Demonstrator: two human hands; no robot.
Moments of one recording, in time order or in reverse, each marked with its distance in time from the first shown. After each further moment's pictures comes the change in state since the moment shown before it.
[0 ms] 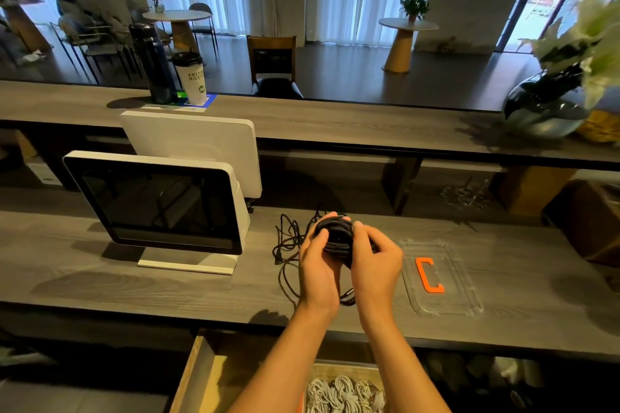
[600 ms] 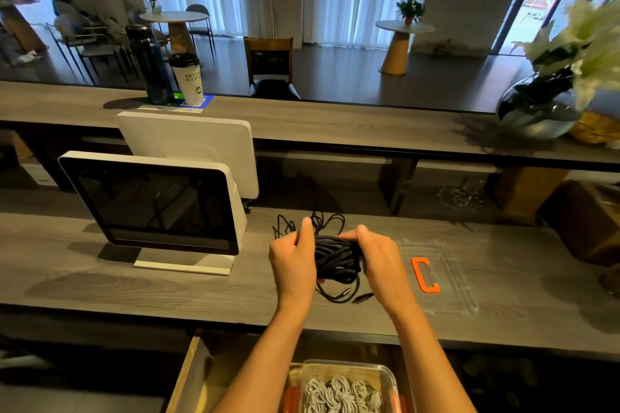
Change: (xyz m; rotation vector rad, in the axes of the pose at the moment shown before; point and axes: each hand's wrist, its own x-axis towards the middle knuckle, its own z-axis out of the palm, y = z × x) left_hand 0.004 0.017 -0.012 0.567 0.291 0.207; right_hand 0.018 -0.011 -0.035 -0.185 -0.511 -0.077
